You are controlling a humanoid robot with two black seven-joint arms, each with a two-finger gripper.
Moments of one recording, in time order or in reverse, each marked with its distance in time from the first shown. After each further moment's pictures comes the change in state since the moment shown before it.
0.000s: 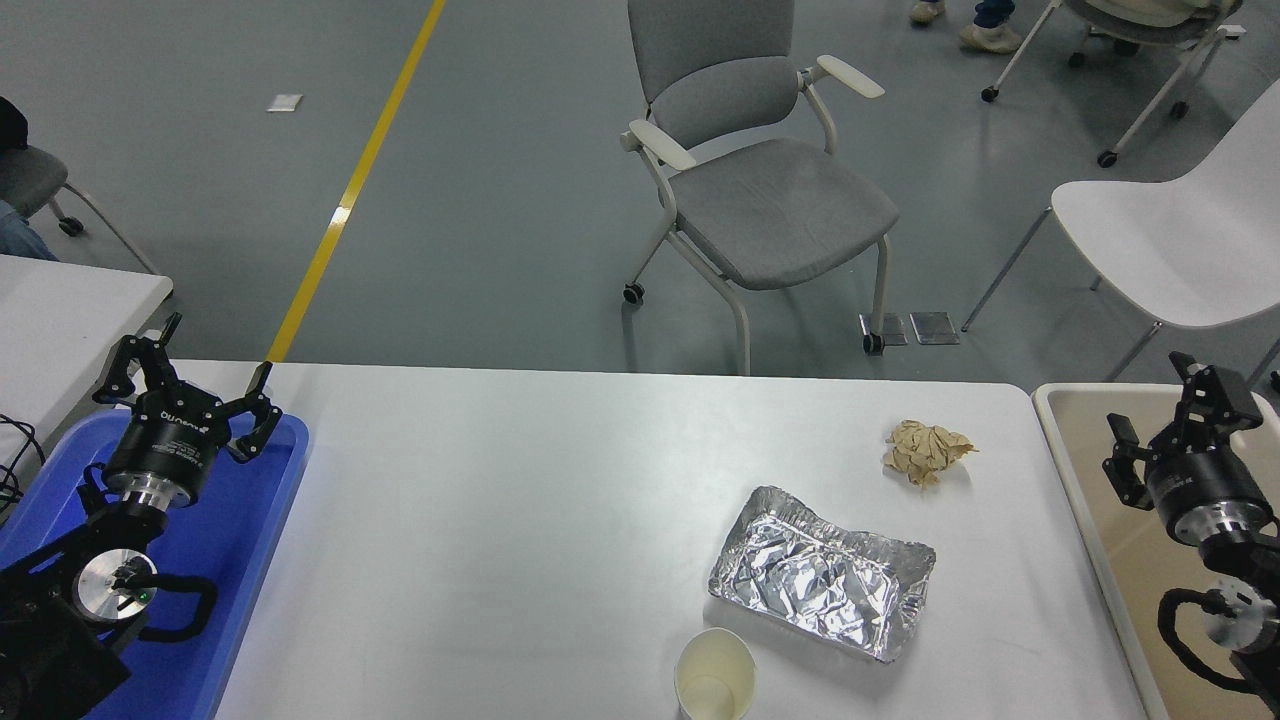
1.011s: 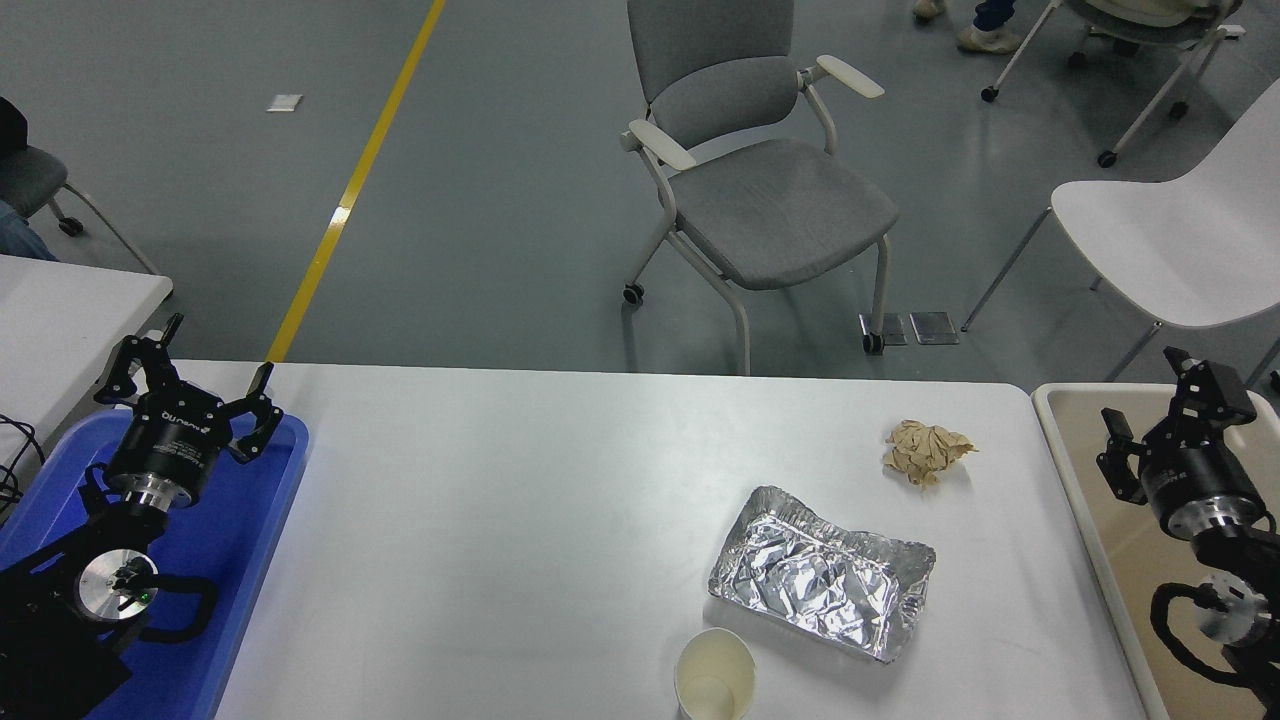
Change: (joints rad) left arm 0.000 0.000 0.001 0.000 0.001 0.000 0.000; right arm 0.020 0.004 0.000 0.000 -0.001 0.002 0.002
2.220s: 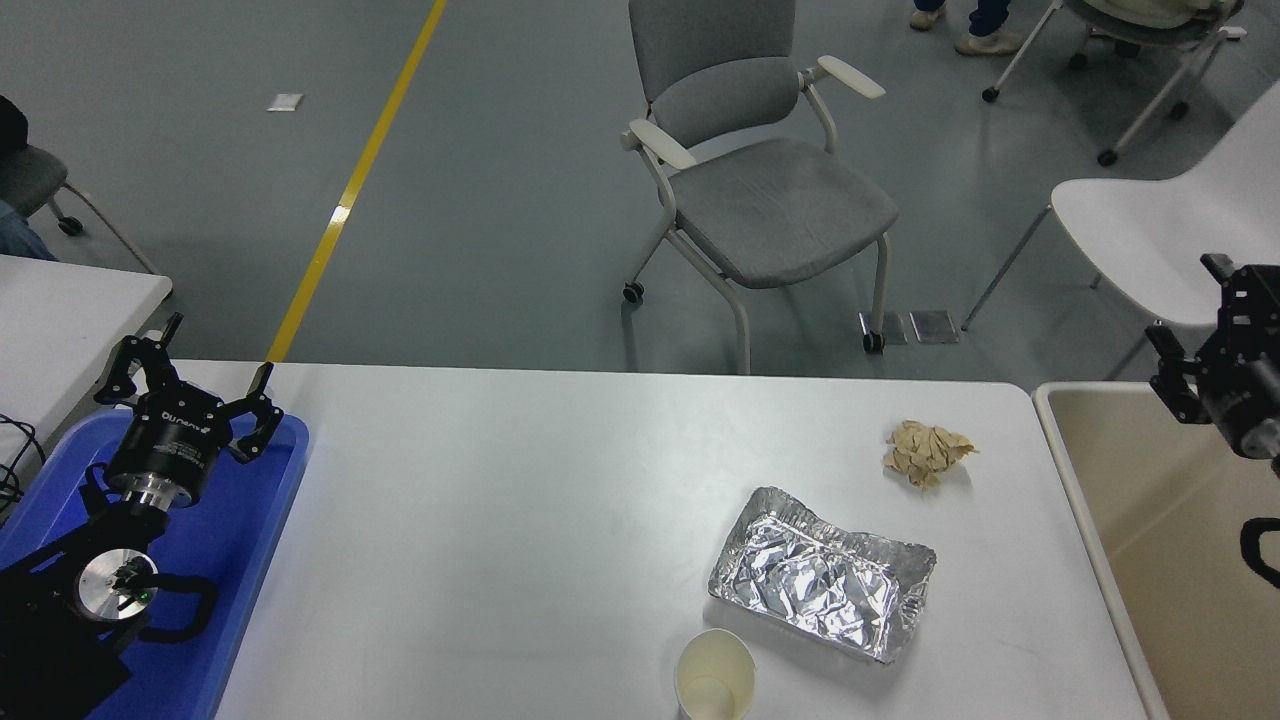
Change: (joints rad) left arm 0.000 0.000 0.000 0.000 0.000 0.000 0.000; right arm 0.325 -0.256 -0.426 0.013 -0.034 0.155 -0.020
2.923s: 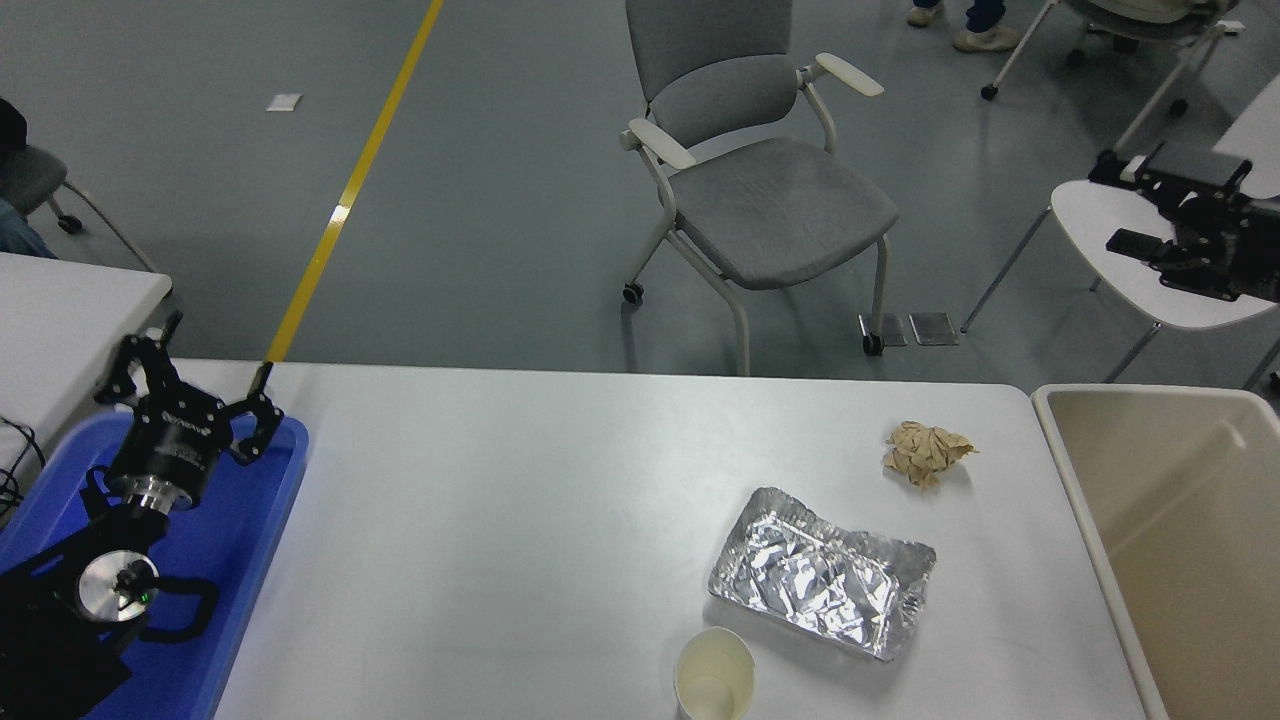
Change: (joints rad) left arm 0.000 0.000 0.000 0.000 0.000 0.000 0.000; right arm 0.593 -0.072 -0.395 0.272 -0.746 0.234 0.001
